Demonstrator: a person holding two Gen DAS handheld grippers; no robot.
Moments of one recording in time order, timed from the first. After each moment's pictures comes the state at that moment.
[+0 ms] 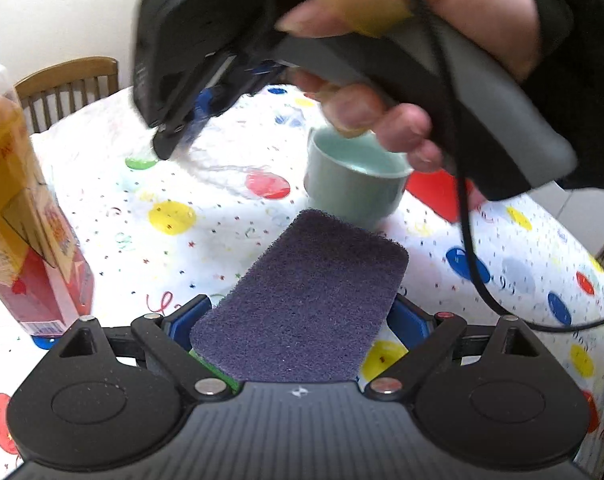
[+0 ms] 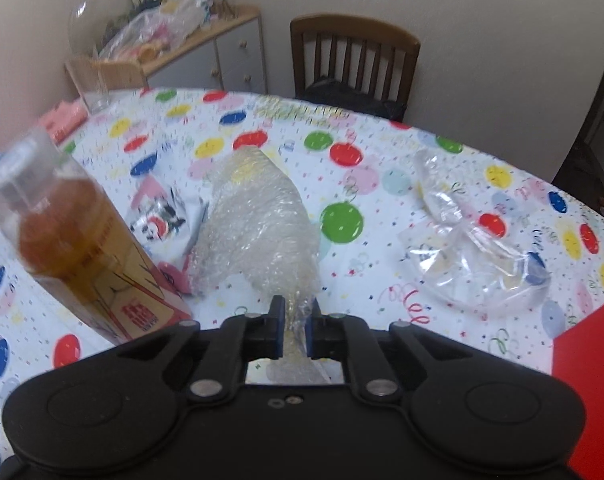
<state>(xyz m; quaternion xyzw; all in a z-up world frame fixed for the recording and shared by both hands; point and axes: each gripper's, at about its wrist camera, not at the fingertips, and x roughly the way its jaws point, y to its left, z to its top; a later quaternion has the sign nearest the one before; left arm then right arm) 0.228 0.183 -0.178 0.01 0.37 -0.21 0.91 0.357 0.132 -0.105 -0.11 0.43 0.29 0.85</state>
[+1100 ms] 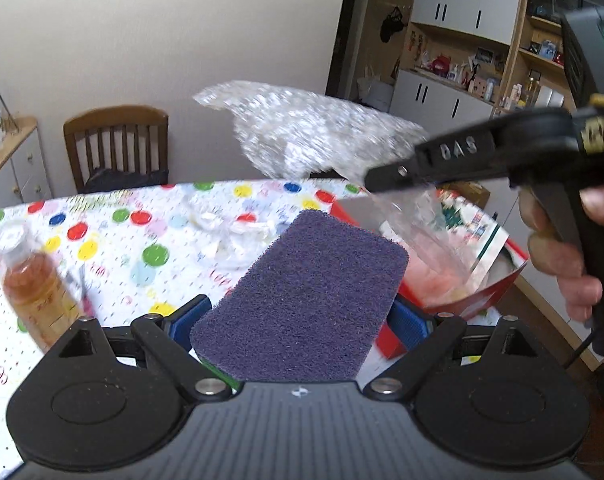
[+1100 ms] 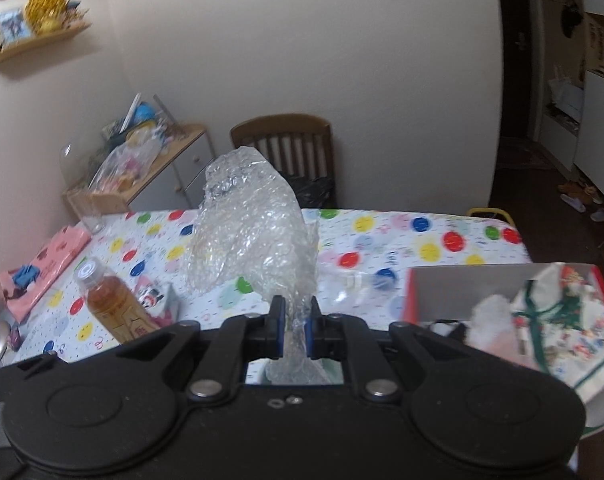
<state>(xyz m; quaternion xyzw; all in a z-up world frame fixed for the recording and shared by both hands) 0.213 0.103 -0.039 -0.04 0.32 -0.10 0.94 0.304 -0.075 0.010 0.01 0.34 0.25 0.91</state>
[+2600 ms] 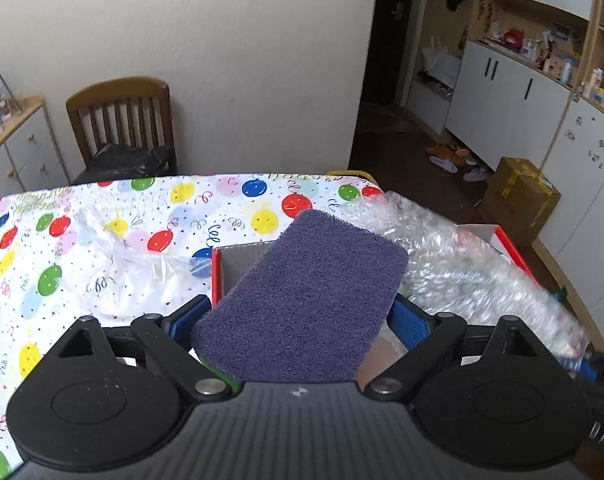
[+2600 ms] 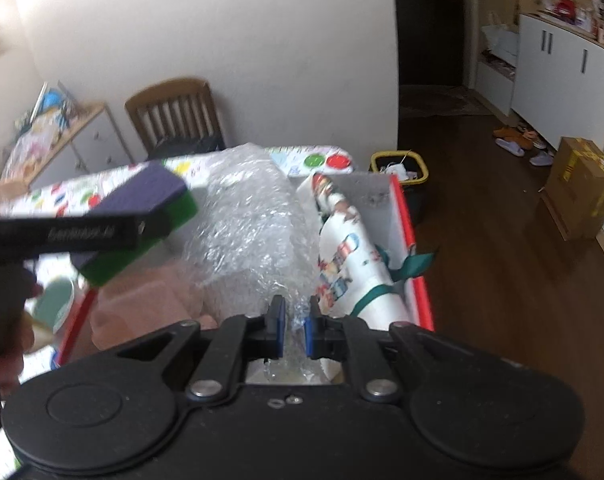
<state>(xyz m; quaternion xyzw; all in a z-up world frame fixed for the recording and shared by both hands) 0.411 -0.095 -0.078 -0.04 0.38 0.02 0.93 0.369 -0.294 -0.079 0.01 0.41 0.18 0.89</state>
